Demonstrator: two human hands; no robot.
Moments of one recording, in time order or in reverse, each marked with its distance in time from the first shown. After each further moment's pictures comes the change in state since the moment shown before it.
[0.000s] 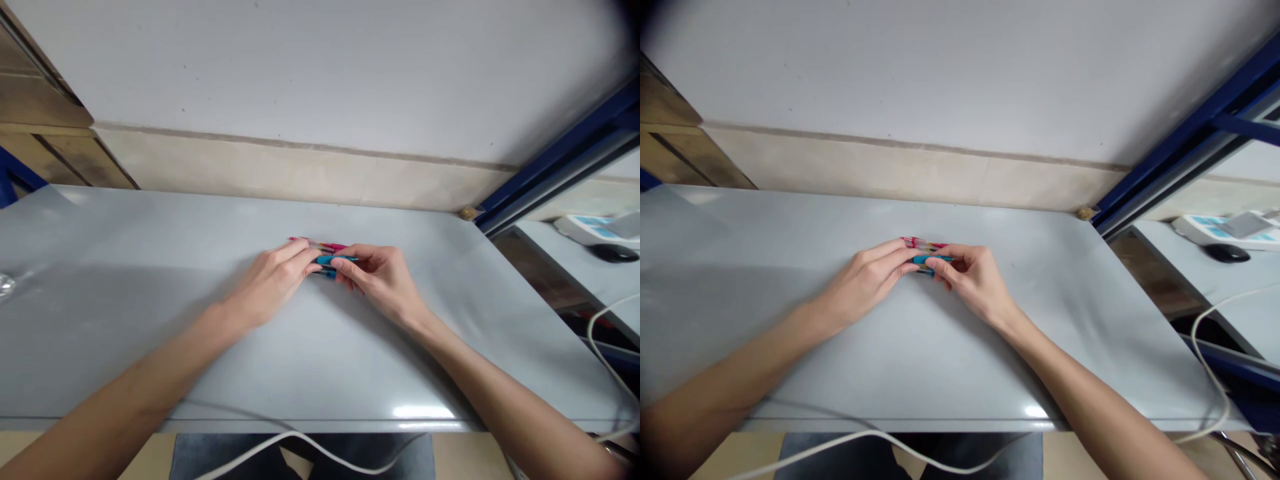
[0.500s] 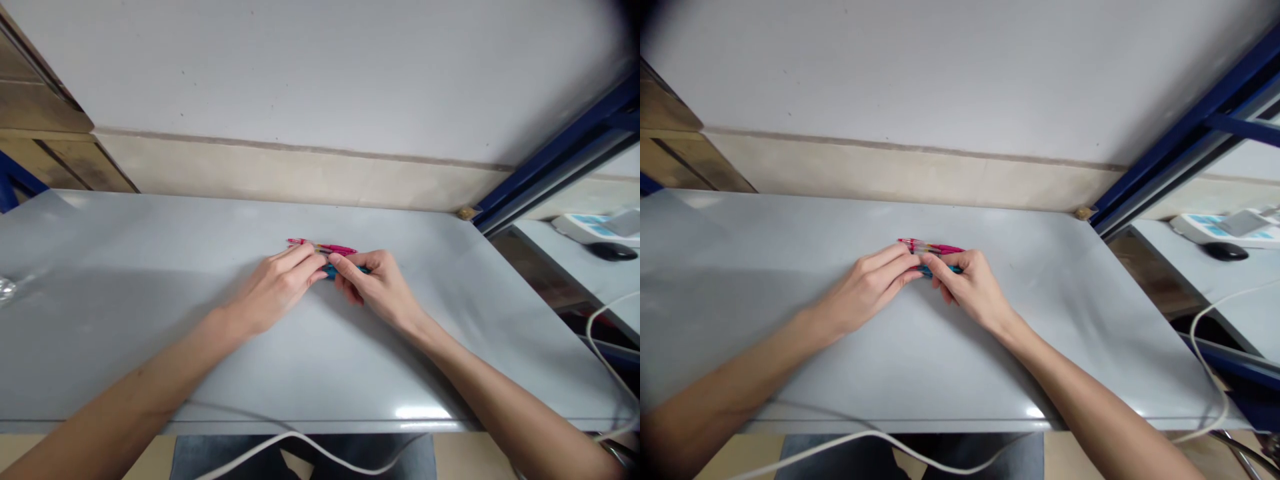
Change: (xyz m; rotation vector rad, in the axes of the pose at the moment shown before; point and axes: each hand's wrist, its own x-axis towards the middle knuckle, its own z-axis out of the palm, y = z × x) left_hand -0.002 0.010 0.001 0.049 0.030 0.099; right_hand -0.004 -0.003 0.007 -0.114 -0.042 0.059
